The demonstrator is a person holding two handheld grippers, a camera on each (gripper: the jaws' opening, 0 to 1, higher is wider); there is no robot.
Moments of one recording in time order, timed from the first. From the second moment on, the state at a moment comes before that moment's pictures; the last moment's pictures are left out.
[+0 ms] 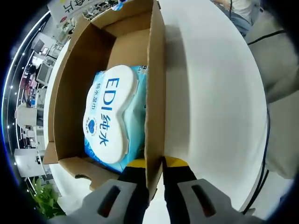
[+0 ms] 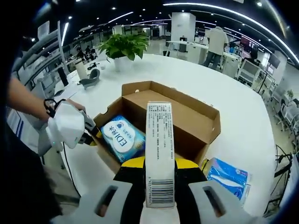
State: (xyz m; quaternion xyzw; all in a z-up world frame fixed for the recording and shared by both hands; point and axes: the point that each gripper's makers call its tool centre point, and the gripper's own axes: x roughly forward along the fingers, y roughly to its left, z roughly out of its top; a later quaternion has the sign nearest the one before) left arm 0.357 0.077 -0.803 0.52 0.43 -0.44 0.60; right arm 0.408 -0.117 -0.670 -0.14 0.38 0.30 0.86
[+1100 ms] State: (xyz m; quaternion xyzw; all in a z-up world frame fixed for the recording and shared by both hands) left arm 0.356 0.076 -0.802 0.51 0.43 -0.44 0.60; right arm 0.397 -0.166 -0.662 -0.11 0.37 0.25 0.89
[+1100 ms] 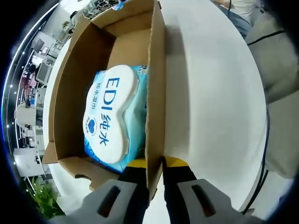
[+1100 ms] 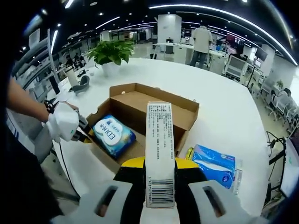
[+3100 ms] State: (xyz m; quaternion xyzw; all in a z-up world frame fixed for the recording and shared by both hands) left arm 0.357 0.077 -0.803 0.52 0.43 -0.43 0.60; right arm 0.382 -0.270 -0.662 -0.06 0.37 0.13 0.92
